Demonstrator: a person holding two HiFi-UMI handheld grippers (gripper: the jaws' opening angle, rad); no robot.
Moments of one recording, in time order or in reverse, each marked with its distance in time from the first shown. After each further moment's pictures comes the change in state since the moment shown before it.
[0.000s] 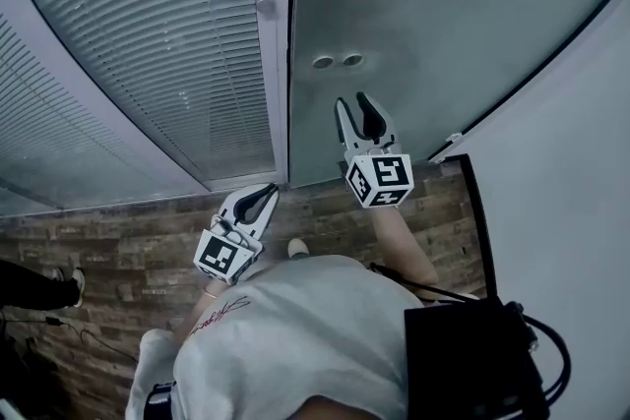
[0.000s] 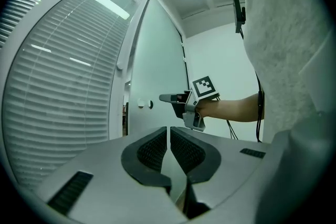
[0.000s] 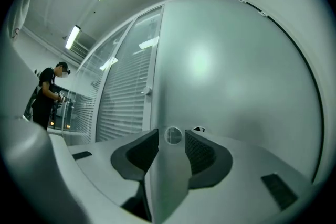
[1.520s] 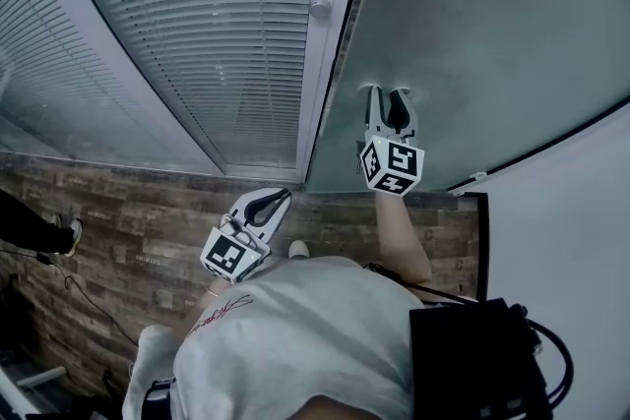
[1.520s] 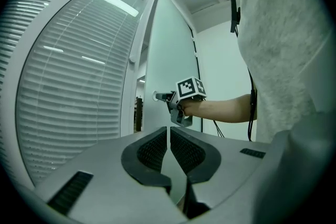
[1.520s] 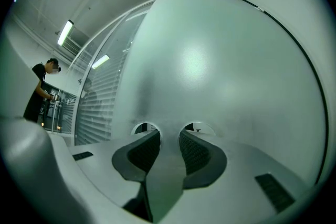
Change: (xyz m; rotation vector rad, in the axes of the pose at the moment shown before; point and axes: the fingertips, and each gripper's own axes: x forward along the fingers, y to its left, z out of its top) left arm 0.004 0.019 -0.022 -0.053 0.052 0.123; right arm 0.084 -0.034 -0.024 0.007 -0.016 -0.080
